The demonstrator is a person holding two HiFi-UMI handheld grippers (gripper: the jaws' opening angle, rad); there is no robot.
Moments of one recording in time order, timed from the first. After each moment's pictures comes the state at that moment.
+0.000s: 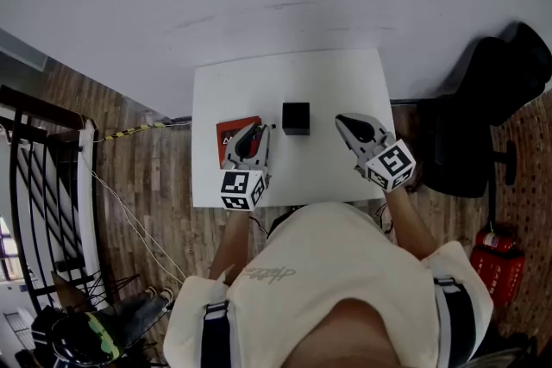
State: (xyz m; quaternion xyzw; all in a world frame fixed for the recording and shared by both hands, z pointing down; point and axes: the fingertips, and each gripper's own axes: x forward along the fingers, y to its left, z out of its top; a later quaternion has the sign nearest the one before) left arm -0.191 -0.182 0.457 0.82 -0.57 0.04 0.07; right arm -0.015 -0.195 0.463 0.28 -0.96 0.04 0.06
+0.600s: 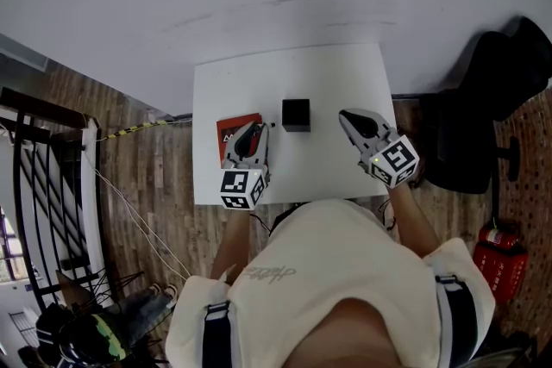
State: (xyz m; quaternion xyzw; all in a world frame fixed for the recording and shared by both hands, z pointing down) left arm -0.191 -0.180 0.459 0.82 -0.57 0.04 0.08; right arm -0.005 -0.200 0.467 0.28 -0.96 0.04 0.06
